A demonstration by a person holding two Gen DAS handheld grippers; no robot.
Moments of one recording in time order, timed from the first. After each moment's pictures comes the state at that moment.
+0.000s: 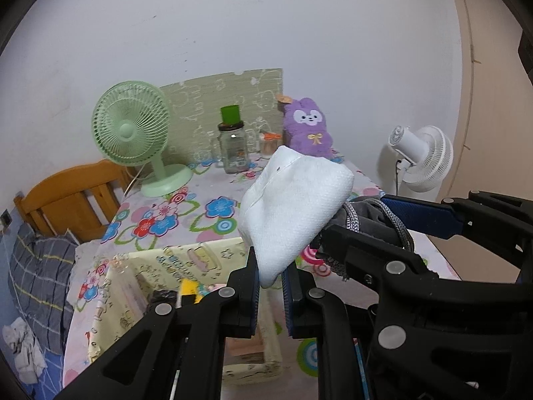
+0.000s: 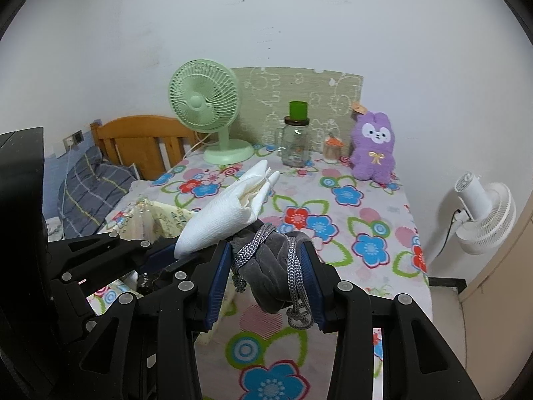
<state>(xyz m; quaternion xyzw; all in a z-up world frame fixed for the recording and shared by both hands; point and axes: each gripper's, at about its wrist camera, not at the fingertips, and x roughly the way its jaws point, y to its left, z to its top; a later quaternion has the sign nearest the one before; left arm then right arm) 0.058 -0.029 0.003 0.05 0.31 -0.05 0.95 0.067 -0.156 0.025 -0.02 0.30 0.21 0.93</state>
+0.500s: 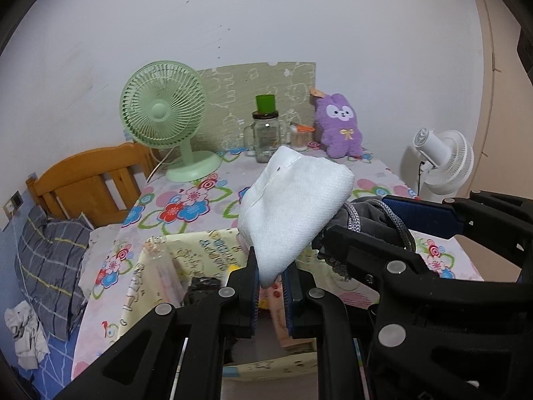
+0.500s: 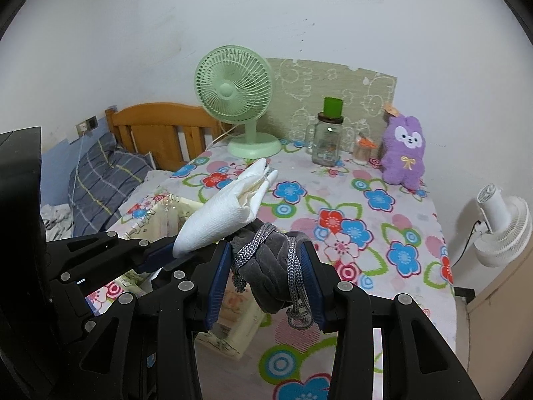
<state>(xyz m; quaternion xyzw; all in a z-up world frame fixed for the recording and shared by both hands) 0.059 0.020 -0.010 0.03 0.32 -0.02 0.95 0.077 -0.101 0.020 -0.04 0.31 0.25 0.92</state>
